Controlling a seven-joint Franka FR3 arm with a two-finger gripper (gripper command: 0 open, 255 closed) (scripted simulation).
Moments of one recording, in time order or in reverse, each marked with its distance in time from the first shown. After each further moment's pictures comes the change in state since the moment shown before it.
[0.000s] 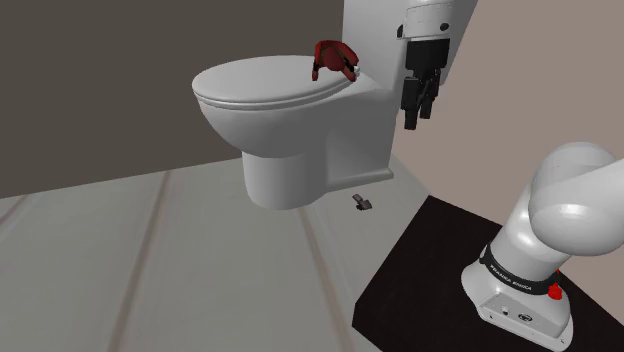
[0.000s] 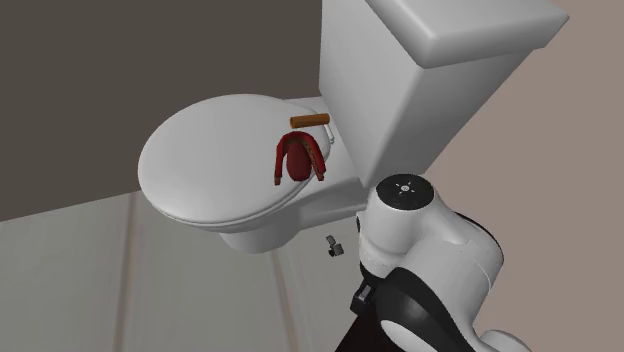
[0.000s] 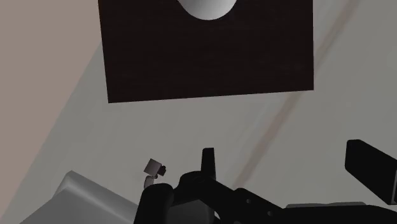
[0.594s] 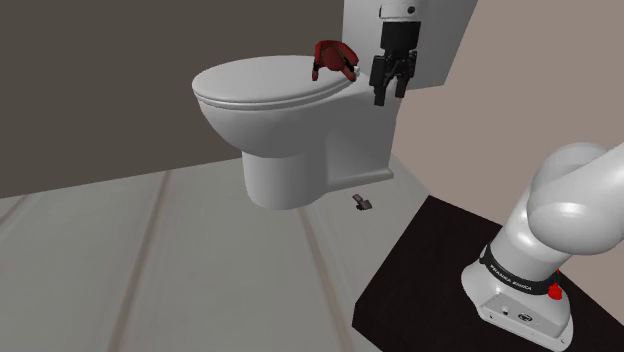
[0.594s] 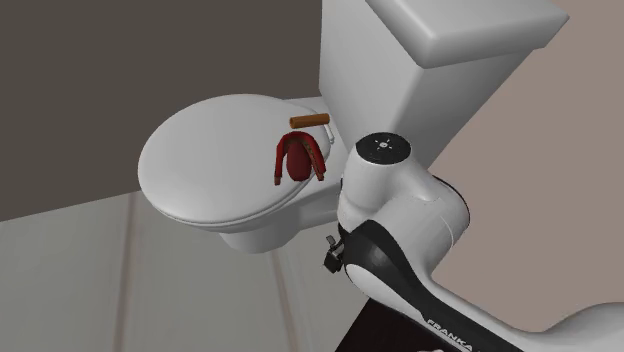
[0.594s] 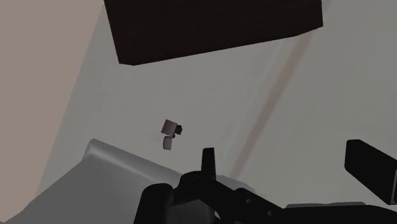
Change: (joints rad) arm -0.034 0.200 -0.009 0.181 -0.013 0.114 0.061
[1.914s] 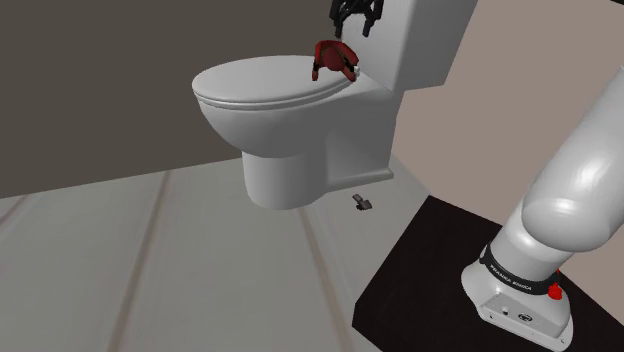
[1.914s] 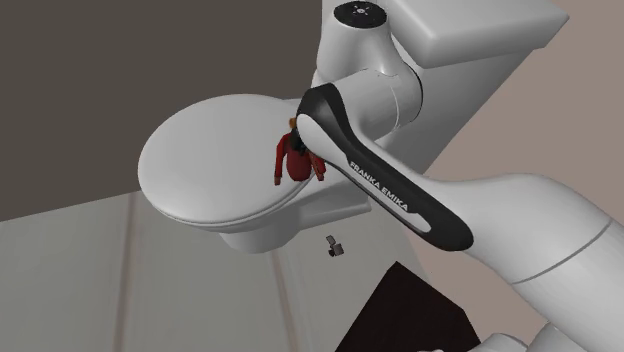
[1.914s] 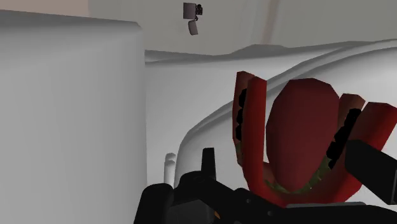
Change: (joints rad) arm -0.091 0.504 -0.071 0.679 -0.025 0.097 0.162
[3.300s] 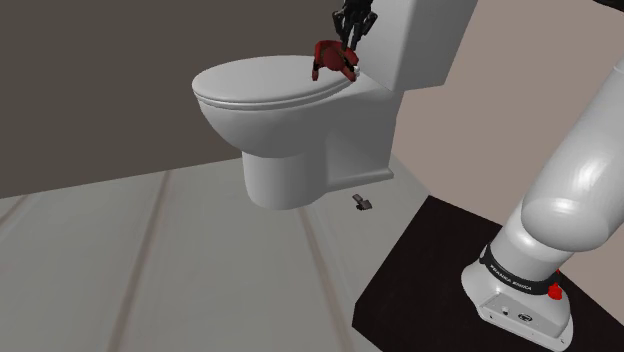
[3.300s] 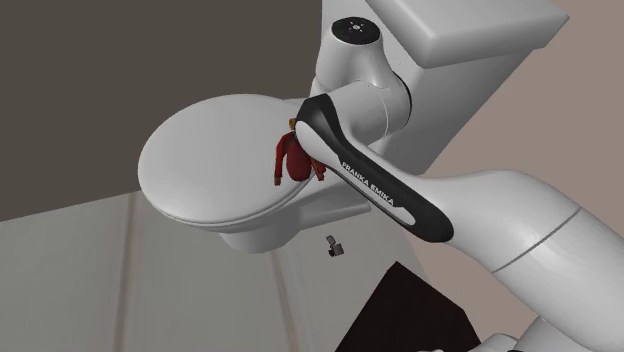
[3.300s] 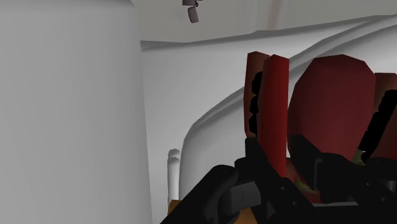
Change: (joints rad) arm -0.009 0.029 -0.009 -0.043 -0.002 0.102 0.015
